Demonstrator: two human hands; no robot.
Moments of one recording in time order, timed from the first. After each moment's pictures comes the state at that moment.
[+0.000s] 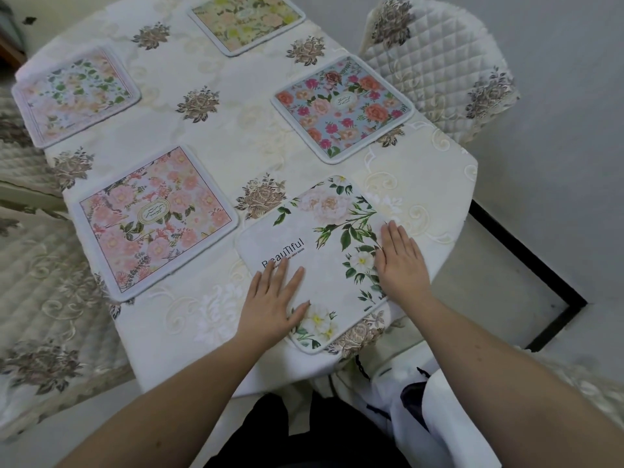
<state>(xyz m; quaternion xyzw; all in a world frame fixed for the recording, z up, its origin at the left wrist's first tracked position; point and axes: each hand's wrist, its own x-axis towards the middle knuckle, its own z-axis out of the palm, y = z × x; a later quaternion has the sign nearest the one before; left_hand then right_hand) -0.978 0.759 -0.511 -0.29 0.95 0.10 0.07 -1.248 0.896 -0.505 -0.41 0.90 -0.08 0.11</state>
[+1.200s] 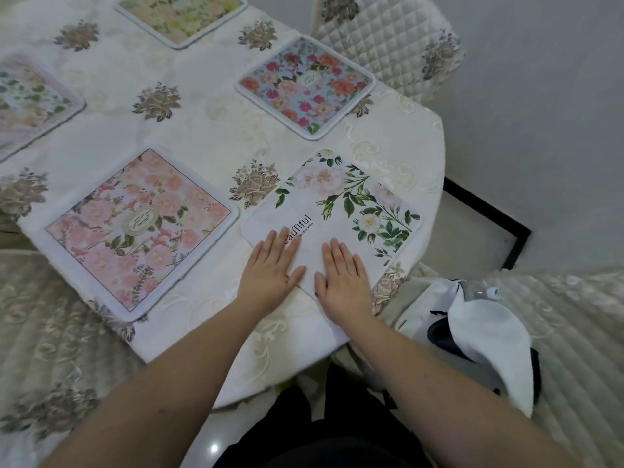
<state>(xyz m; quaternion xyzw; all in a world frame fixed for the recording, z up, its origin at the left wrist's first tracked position) -0.961 0.687 -0.515 -0.18 0.97 0.12 0.06 -1.043 0.856 -0.503 -0.34 0.93 -0.08 0.12</state>
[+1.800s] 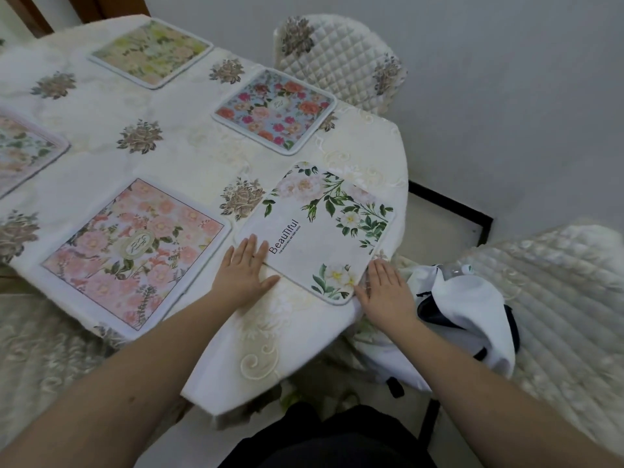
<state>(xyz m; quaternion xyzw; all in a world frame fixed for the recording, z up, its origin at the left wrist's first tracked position) -0.944 0.639 -0.485 -0.13 0.97 0.06 0.20 -1.038 0.944 -0.469 -0.23 0.96 0.02 0.18</state>
